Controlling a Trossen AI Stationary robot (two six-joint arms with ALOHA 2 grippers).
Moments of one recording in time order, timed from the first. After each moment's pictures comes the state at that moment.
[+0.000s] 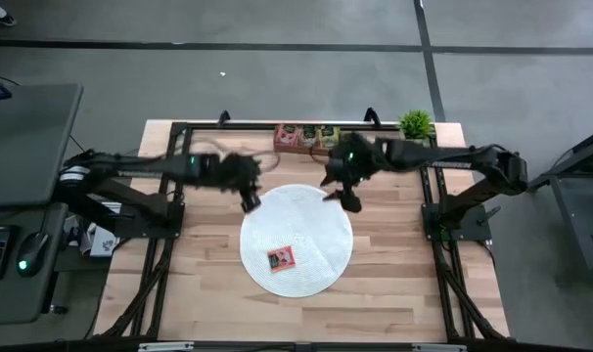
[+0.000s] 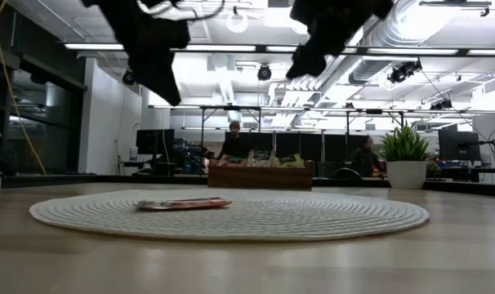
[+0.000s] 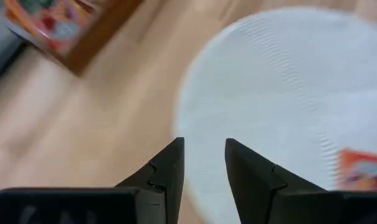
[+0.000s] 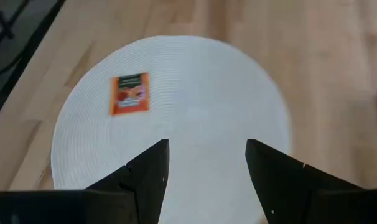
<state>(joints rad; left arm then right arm) 0.15 1.23 0.97 -0.64 -0.19 -0.23 -0.25 1.45 1.17 -0.52 -0.37 -0.21</state>
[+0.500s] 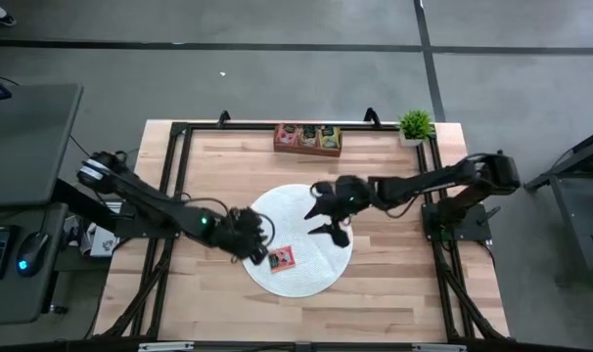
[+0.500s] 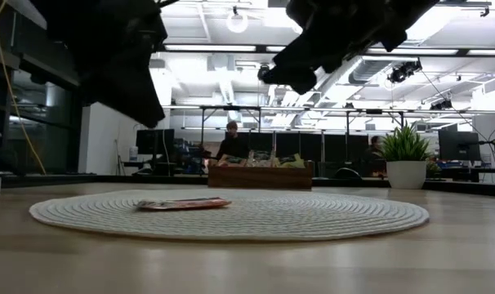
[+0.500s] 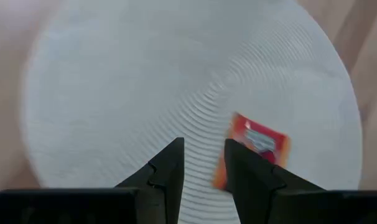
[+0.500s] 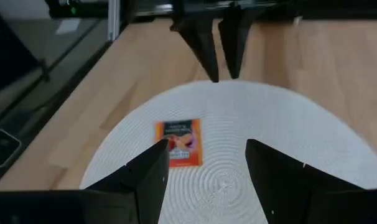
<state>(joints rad) -0.41 1.41 0.83 -0.39 -0.48 -1.01 0.00 1.52 0.86 0.16 -0.30 0.00</state>
